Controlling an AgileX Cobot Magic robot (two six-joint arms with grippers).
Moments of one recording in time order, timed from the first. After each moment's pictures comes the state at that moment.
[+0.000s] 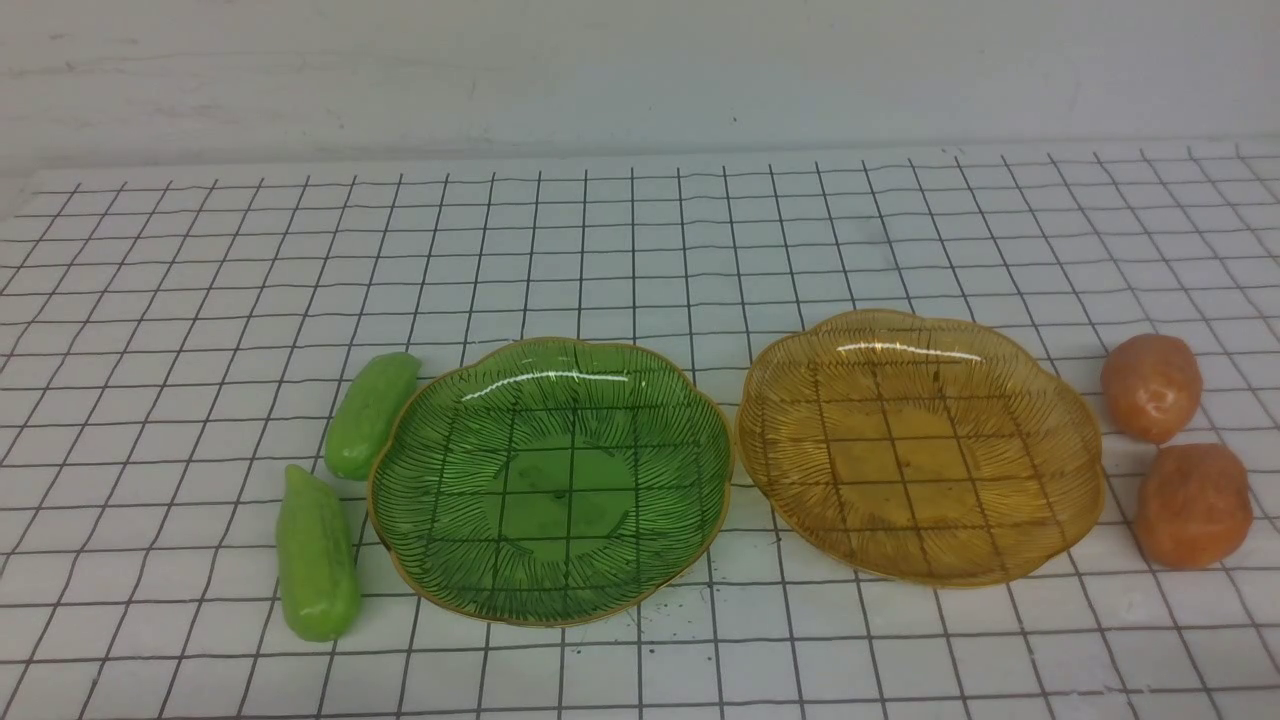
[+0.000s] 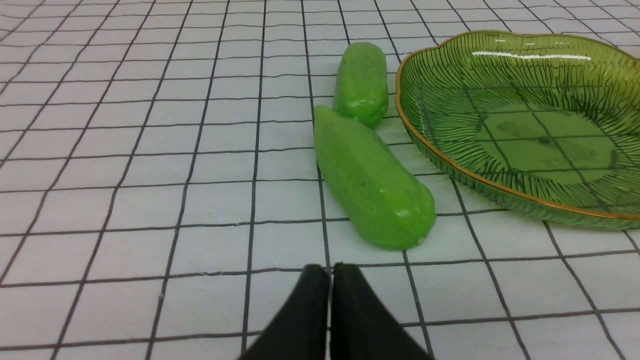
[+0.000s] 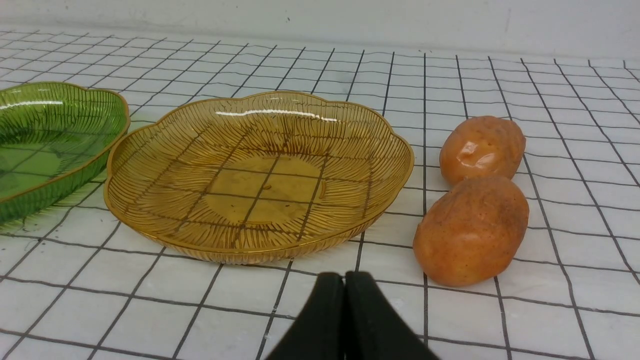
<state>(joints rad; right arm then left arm) 0.12 -0.01 0.03 0.12 0.37 -0.14 -0.05 -0.01 0.03 -0.03 0.38 0.00</state>
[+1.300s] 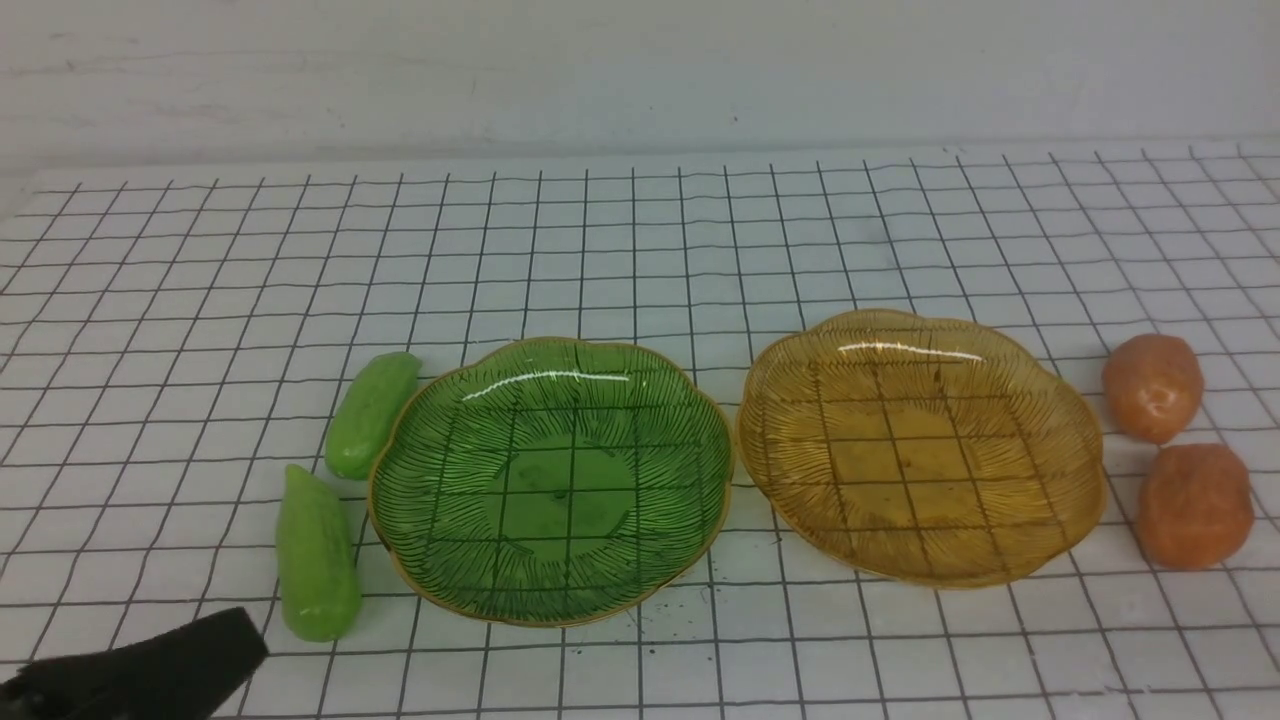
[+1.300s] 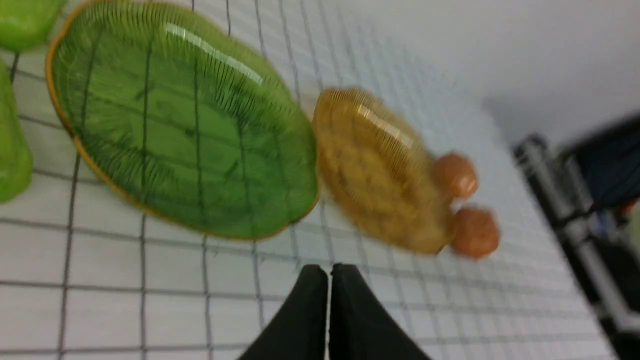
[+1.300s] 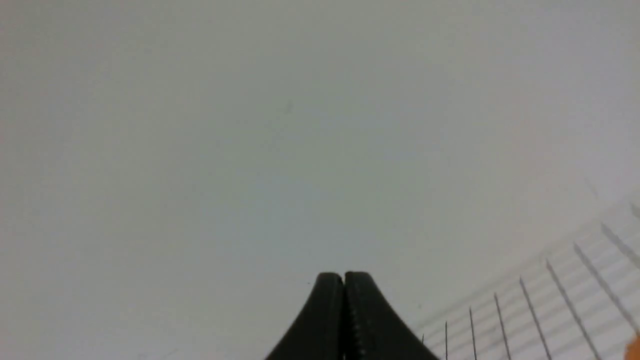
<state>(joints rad) 0.12 0.06 -0.24 0.78 0.07 -0.23 -0.05 0.43 -0.43 -0.78 0.71 0.05</state>
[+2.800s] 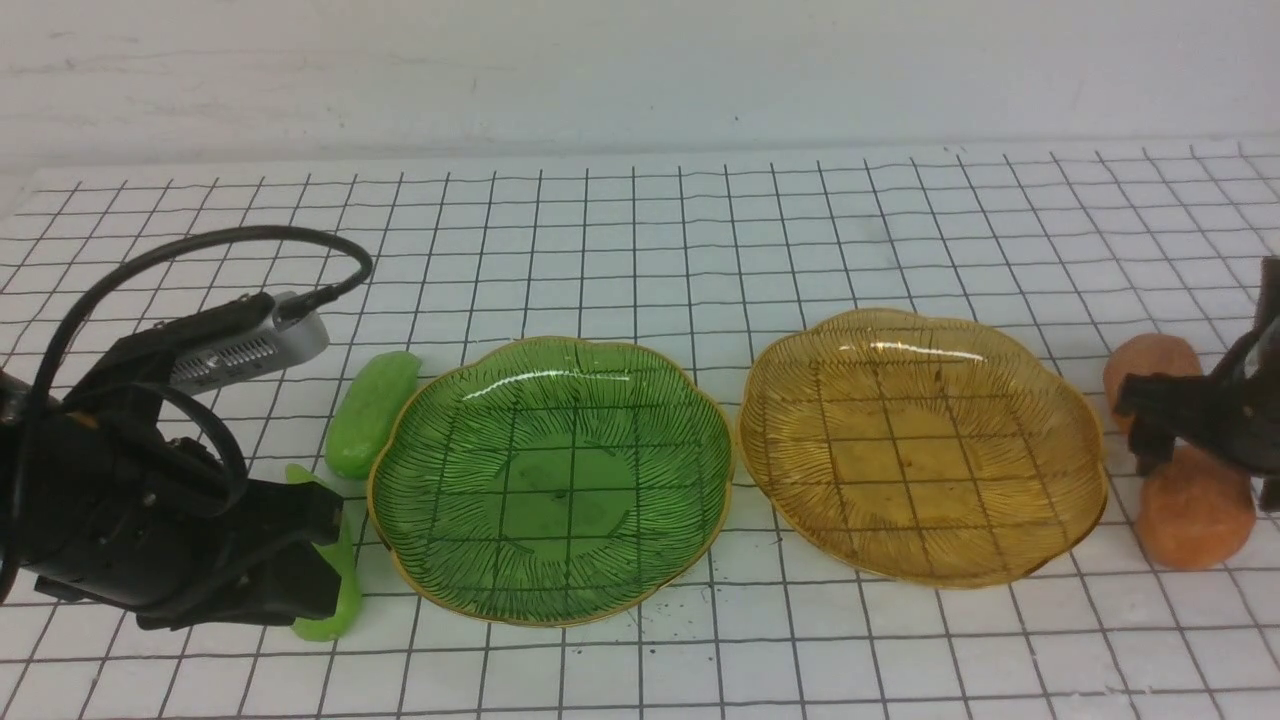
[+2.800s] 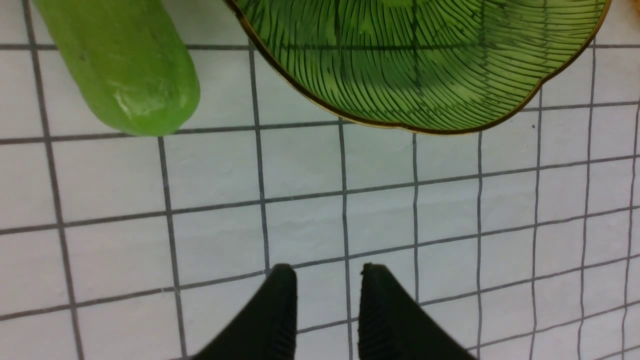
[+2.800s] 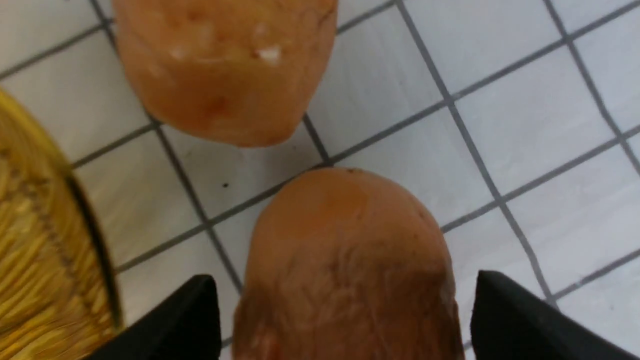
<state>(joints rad) 0.00 1.78 -1.07 -0.26 0.73 0.64 -0.05 1.25 -0.85 -0.43 1.00 0.12</state>
